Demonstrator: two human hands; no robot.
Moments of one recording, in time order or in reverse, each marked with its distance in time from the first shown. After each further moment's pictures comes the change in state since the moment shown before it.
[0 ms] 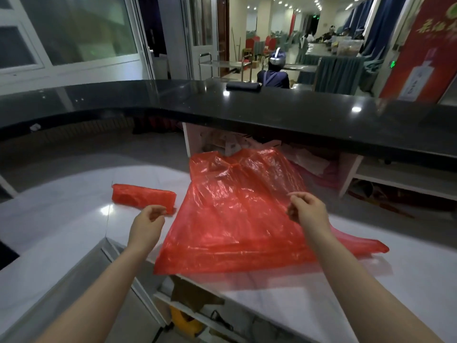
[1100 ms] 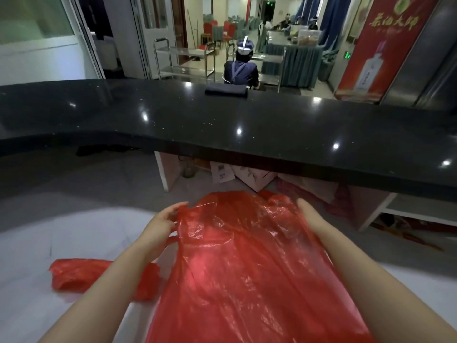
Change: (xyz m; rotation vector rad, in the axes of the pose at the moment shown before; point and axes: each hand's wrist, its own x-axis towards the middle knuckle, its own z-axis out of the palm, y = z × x) left_hand 0.209 0.037 0.087 -0.419 -0.622 -0.253; right_hand 0.176 -0.002 0.064 -0.686 -0.169 0.005
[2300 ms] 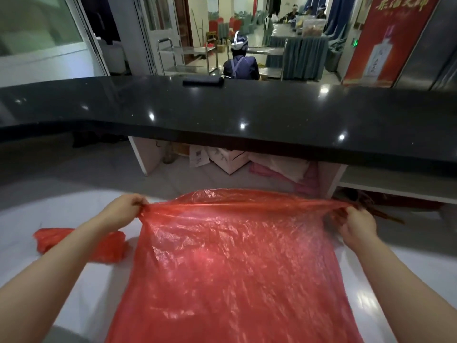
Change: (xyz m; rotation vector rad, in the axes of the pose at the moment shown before) left_hand -0.038 0.008 0.005 0.957 0.149 0.194; right_hand -0.055 0.148 -0.120 1.018 0.530 0.357
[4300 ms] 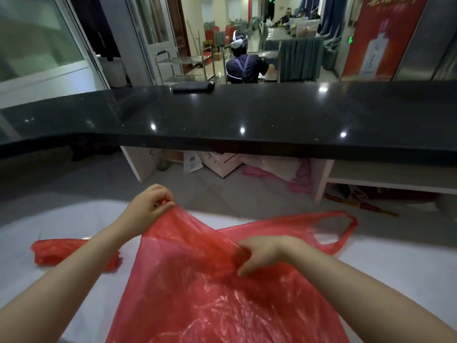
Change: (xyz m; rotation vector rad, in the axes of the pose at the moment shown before) left_hand -0.029 0.085 0.018 0.014 0.132 0.479; right_hand -0.108 0.046 0.086 -1.480 -1.401 -0.231
